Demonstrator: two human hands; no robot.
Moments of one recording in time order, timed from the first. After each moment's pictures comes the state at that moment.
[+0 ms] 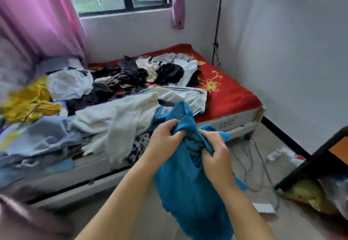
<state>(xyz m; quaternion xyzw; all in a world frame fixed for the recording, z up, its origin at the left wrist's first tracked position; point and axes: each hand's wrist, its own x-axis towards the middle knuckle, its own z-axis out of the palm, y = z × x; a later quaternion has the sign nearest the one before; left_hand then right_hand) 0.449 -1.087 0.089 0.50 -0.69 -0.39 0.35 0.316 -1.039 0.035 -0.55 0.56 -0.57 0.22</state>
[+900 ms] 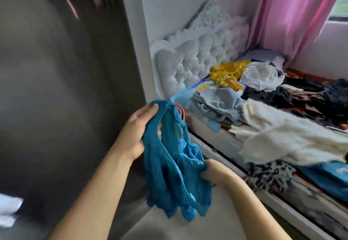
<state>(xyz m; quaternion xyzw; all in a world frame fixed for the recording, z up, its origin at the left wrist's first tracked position) 0.707 -0.835 0.132 0.53 -0.18 -0.26 0.79 0.592 -1.016 0.006 -0.86 0.28 0.20 0.37</state>
